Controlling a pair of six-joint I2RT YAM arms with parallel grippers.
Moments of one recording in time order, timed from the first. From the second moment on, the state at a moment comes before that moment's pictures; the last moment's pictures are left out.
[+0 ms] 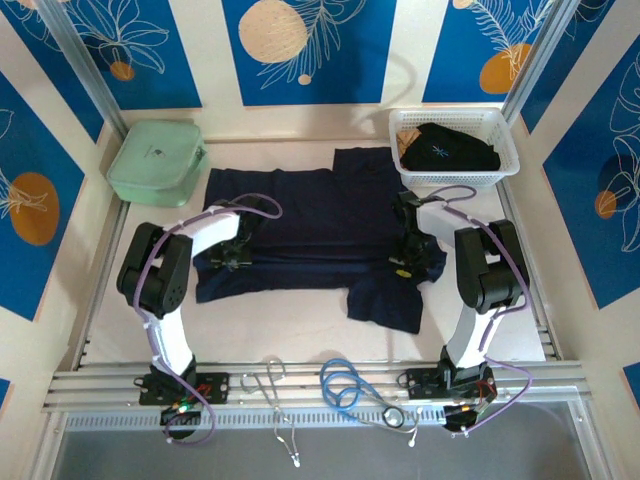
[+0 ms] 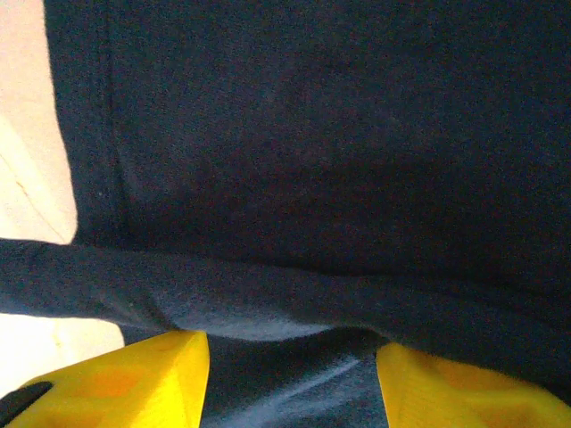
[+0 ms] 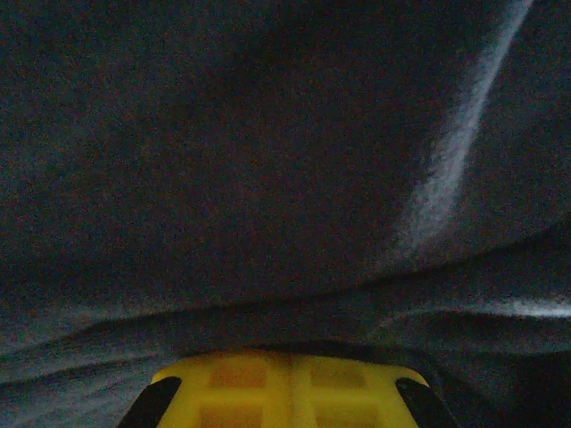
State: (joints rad) left arm -0.39 1.87 1.21 -0.95 -0.39 -0.52; right arm 0.23 1.82 1.14 -0.97 -0.03 0.61
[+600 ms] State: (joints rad) left arm -0.38 1.83 1.60 -1.05 -0.43 -0.41; right arm 0.28 1.91 1.62 -0.94 -0.05 0.39
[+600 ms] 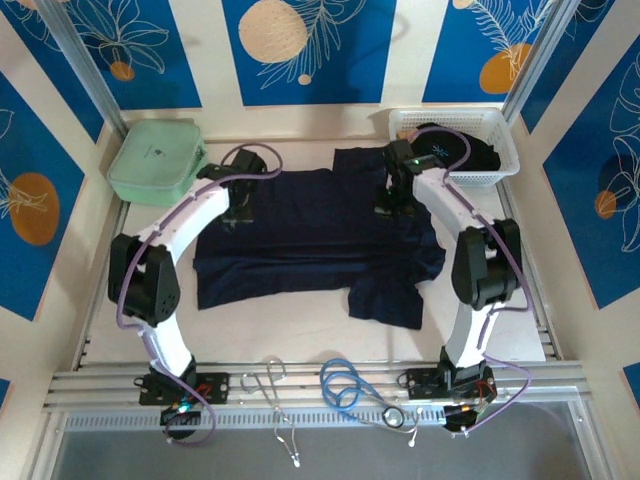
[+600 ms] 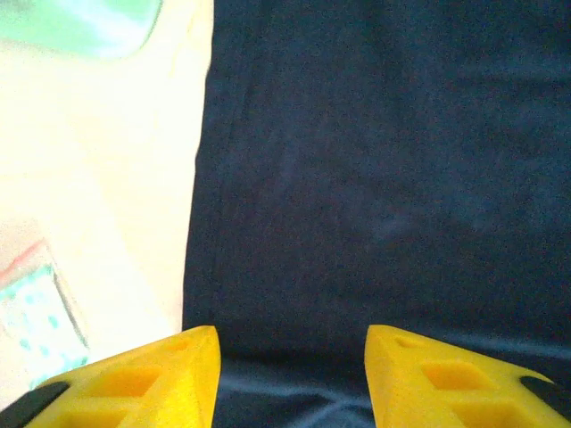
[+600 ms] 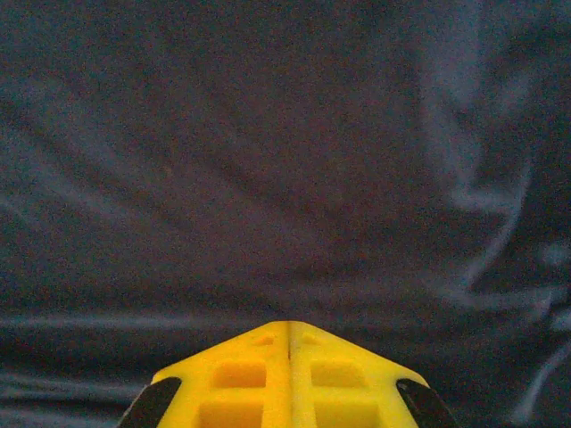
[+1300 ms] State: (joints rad) left arm -0.26 2.30 1.86 -0.89 -0.41 -0.34; right arm 0.26 2.55 2.31 -1.04 0.05 0.16
